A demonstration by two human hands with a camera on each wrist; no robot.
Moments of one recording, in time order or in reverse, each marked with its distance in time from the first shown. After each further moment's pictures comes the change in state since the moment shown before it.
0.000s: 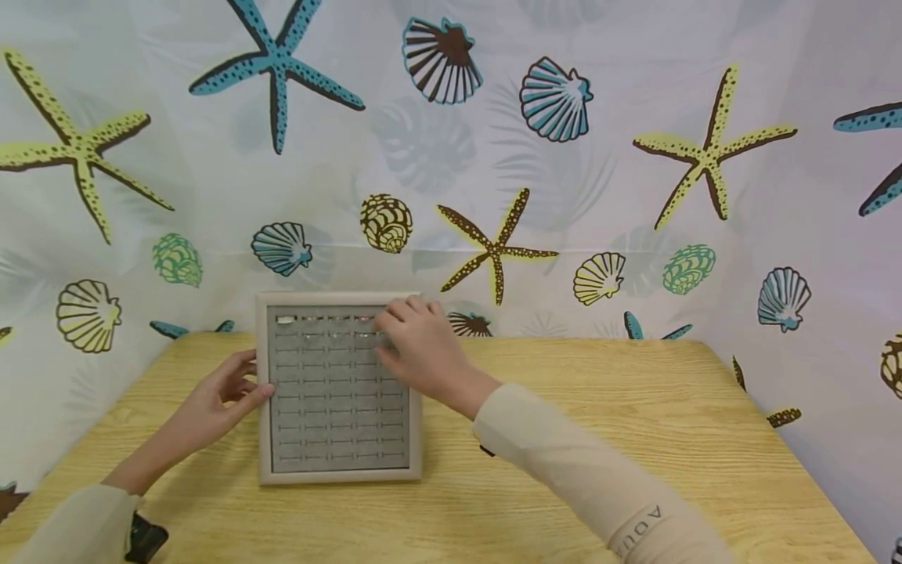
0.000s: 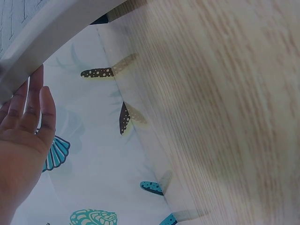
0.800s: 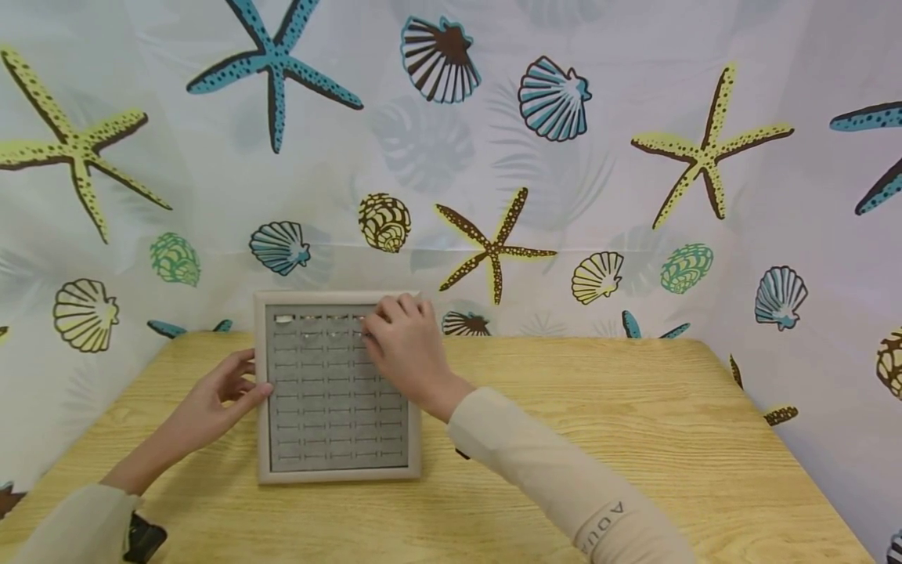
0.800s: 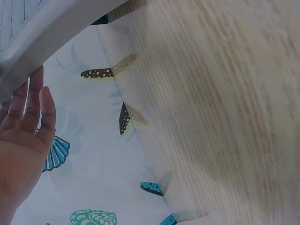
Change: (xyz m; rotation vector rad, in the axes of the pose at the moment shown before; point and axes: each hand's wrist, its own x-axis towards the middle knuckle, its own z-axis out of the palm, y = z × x) left_hand 0.000 -0.002 0.001 0.020 -0.001 -0.010; right_hand 0.006 -0.010 0.024 -0.089 0.136 0.067
